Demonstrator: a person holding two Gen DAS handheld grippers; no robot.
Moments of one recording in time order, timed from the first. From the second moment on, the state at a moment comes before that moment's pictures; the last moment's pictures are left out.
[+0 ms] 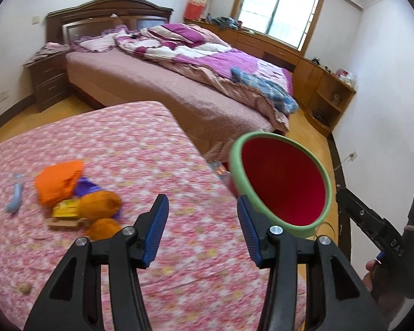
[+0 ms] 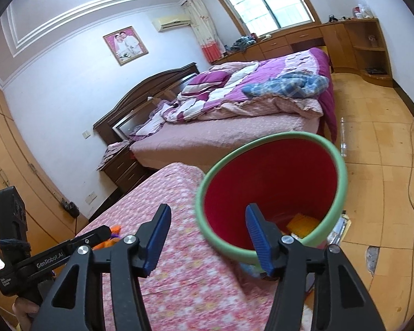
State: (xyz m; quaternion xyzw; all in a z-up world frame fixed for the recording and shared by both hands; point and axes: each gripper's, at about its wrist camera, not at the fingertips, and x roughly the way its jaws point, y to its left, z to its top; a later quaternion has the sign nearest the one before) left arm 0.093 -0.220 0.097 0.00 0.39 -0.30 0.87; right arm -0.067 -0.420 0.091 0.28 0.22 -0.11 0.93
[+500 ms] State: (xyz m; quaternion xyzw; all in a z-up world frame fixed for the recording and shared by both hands) left arm 0.129 -0.105 0.110 0.01 0.37 -0.19 0.91; right arm -0.025 -0.358 0.112 0.24 0.25 -0.05 0.94
